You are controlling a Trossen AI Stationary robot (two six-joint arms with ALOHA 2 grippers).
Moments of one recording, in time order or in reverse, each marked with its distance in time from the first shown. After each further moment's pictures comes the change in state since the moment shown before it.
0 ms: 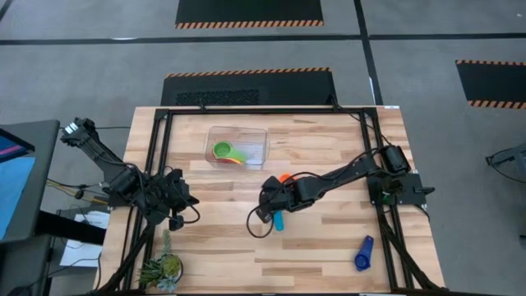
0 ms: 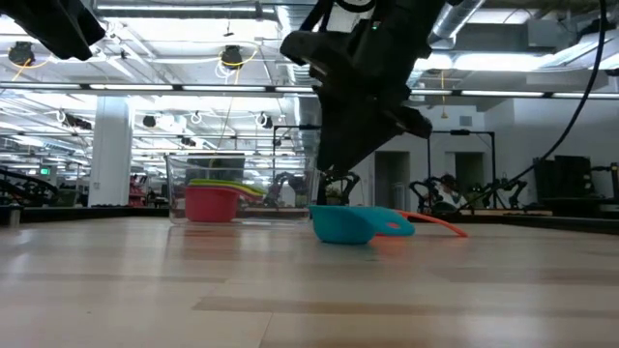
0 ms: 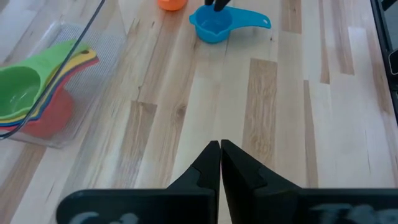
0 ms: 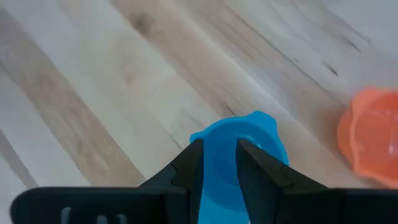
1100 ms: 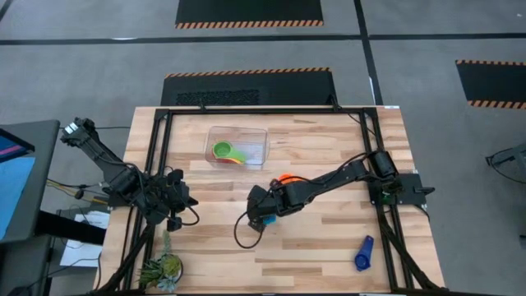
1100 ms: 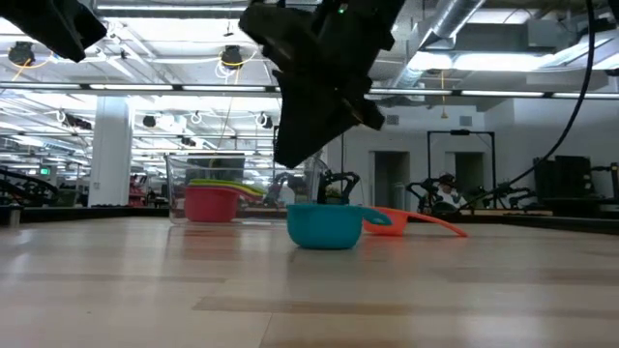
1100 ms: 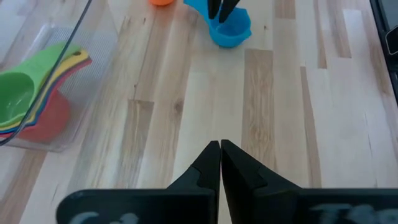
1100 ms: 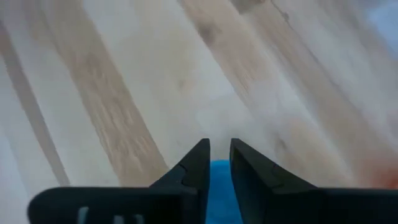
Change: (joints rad) left arm 0.000 -0.002 0.000 -0.010 0.031 0.063; right arm 0.008 0.122 0.189 -0.021 -0.030 -0.274
